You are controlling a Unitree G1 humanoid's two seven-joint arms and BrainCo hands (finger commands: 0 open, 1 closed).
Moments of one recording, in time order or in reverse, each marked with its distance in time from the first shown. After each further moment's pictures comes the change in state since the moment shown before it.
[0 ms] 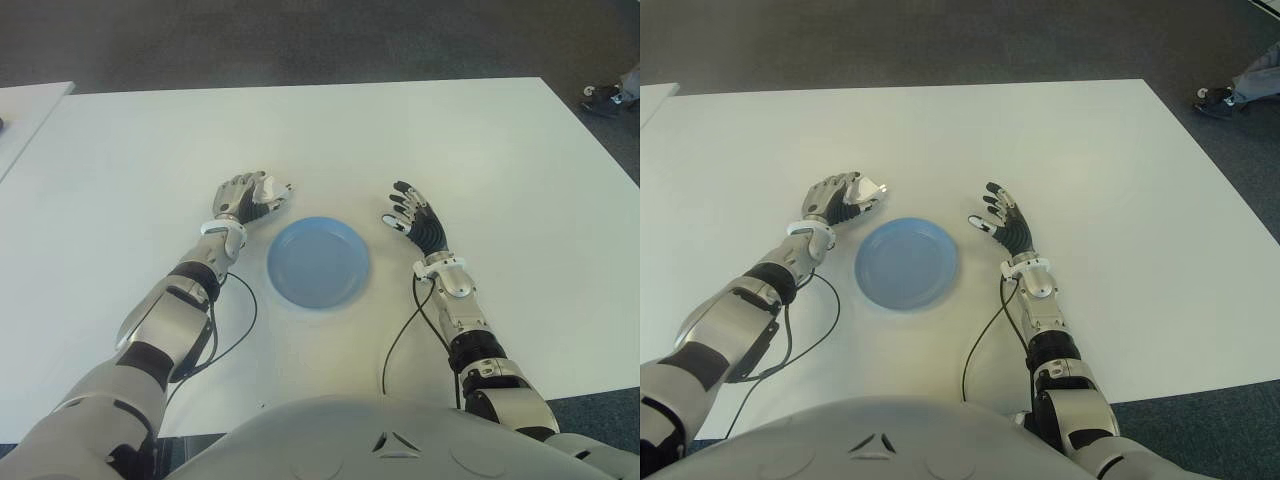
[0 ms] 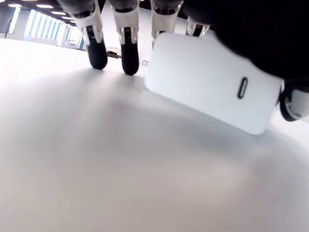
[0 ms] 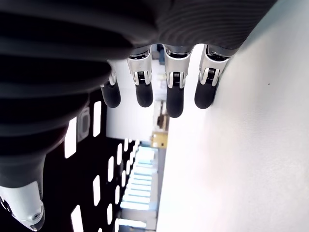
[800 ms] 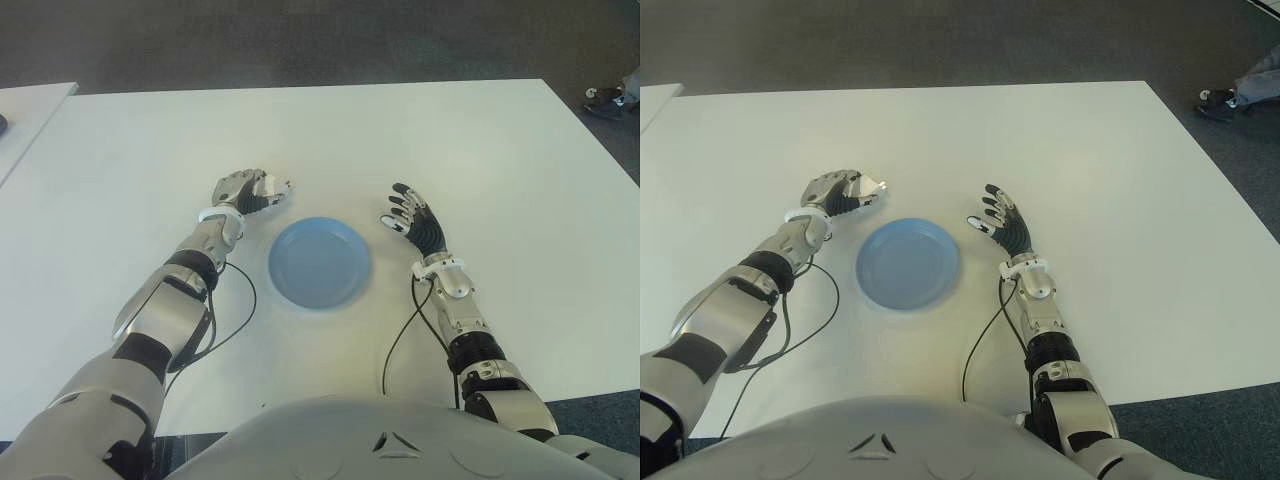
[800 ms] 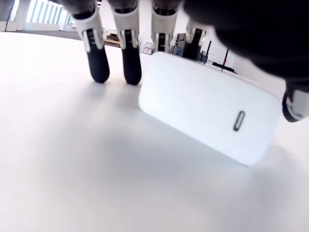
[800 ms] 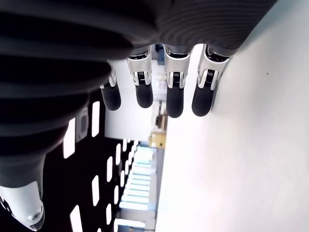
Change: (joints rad) left arm -0.043 0.005 -0.002 -0.013 -0.010 0.047 -0.125; right arm 0.010 0.000 0.007 -0.019 -0.004 0.022 -0.011
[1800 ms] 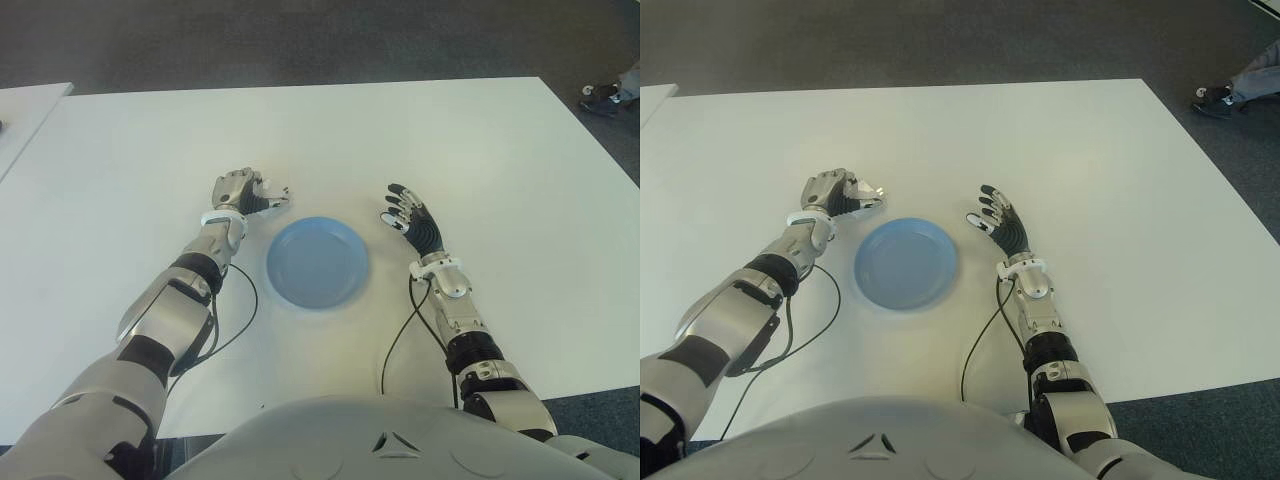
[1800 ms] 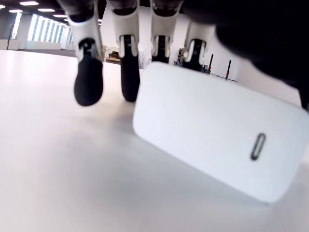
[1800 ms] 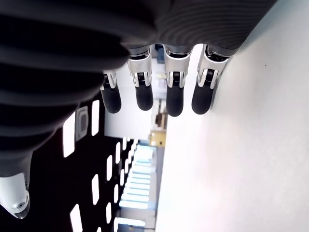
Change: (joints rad) left arm 0.015 -0.005 -0.038 -0.019 0.025 0.066 0.115; right arm 0.001 0.002 0.015 -0.009 0.001 0.006 0.001
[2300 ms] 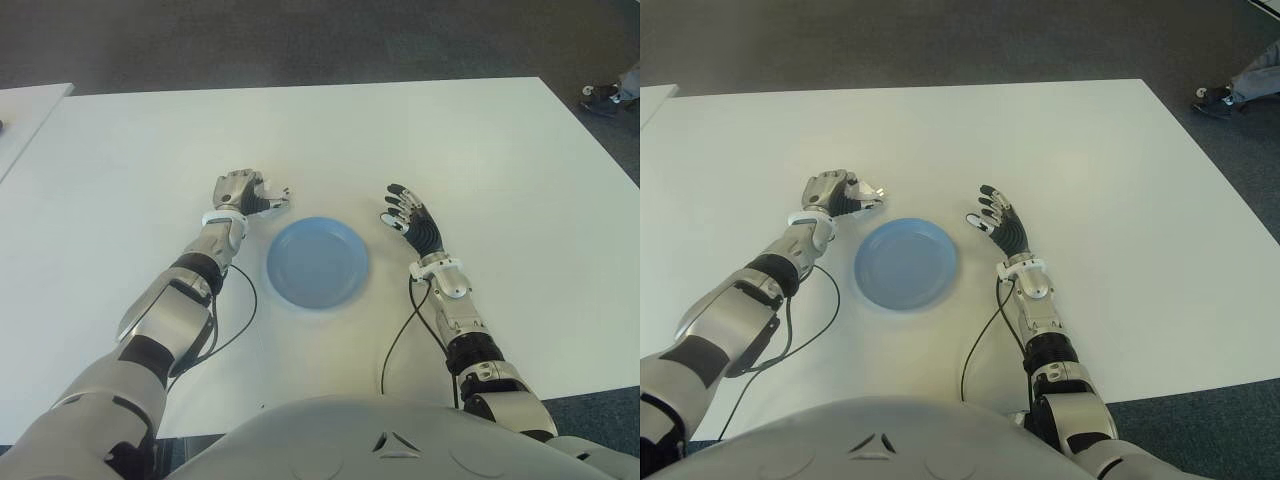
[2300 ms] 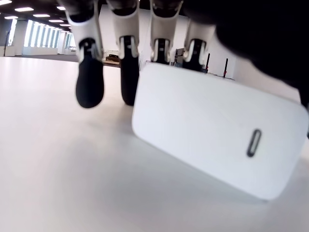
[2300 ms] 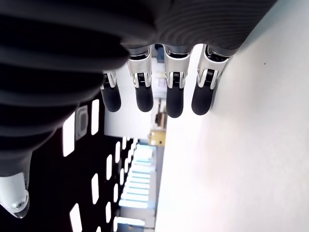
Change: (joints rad) left arm 0.001 0.000 -0.015 -0.007 0.007 0.017 0.010; right arm 0.007 -0.001 0.003 -0.015 0.000 0.012 0.001
